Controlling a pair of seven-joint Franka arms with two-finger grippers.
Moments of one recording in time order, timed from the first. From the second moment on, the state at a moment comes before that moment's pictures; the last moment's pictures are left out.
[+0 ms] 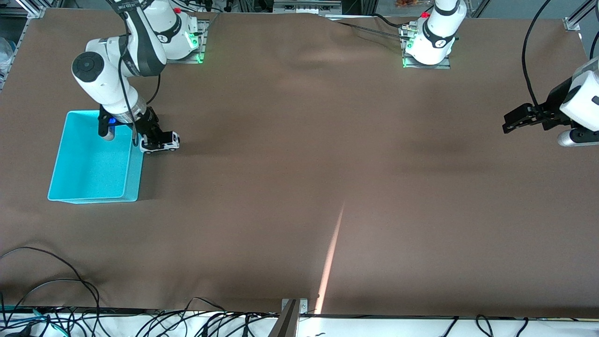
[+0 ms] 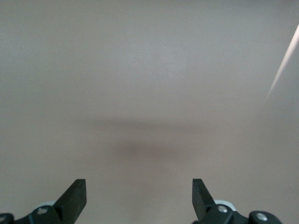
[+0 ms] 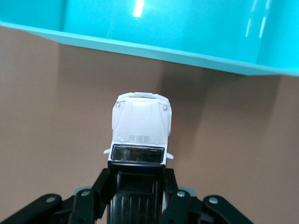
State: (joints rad) left arm -0.06 0.06 0.05 -1.57 0.00 1.57 -0.11; right arm -0.05 -0.02 0.20 -2.45 -0.02 2.50 1.47
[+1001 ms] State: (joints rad) left arm -0.06 0.06 0.06 -1.57 0.00 1.57 -0.11; right arm -0.18 0.15 -0.11 -2.21 -0.16 2.17 0.27
